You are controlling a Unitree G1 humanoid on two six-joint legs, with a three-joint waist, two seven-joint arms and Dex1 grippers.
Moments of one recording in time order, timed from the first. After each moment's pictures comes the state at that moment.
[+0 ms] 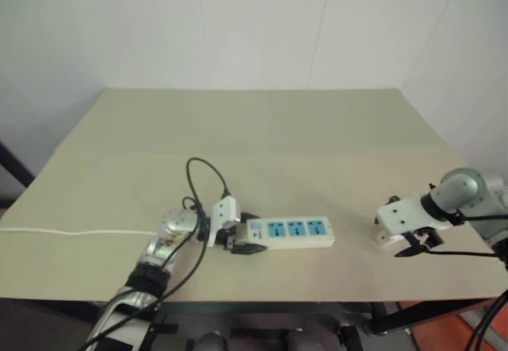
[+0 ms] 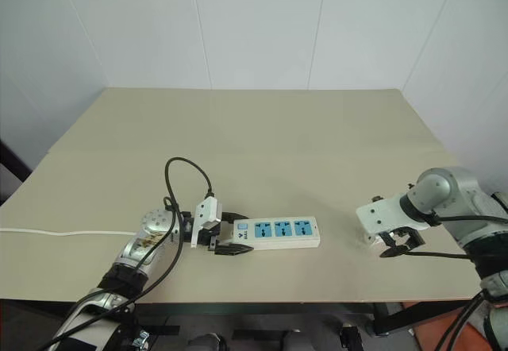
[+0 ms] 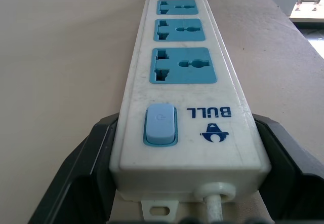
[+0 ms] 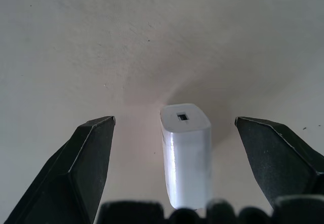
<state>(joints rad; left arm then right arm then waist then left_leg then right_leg) -0.54 0.35 -0.20 0.43 -0.12 -0.06 -1.28 -0.67 -1.08 0.37 0.34 -0.24 -0.28 1.51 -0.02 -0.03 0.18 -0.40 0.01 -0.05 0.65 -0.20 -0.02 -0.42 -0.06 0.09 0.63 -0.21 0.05</state>
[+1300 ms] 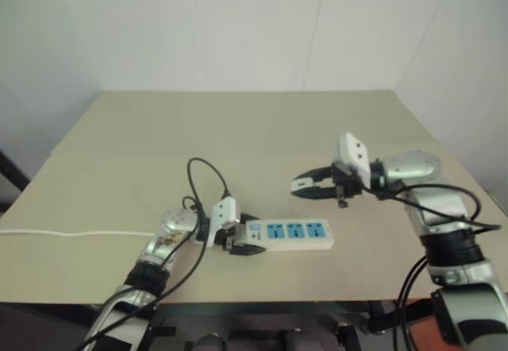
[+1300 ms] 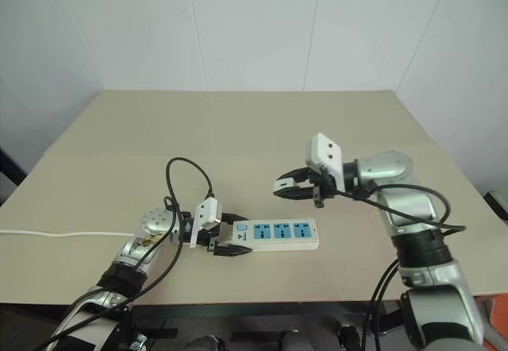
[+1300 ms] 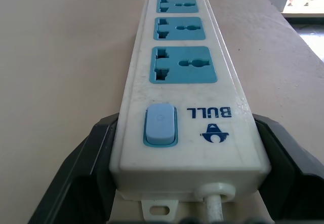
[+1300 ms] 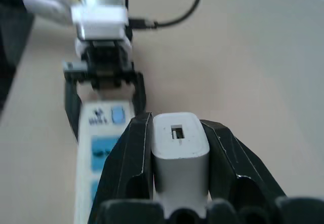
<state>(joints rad) -0.55 0.36 -0.22 0.45 -0.12 -0.07 -1.29 -0.69 -0.61 0.07 0.02 0.27 0.39 1.29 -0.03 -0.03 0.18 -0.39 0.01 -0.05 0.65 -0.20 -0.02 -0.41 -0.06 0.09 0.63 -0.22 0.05</state>
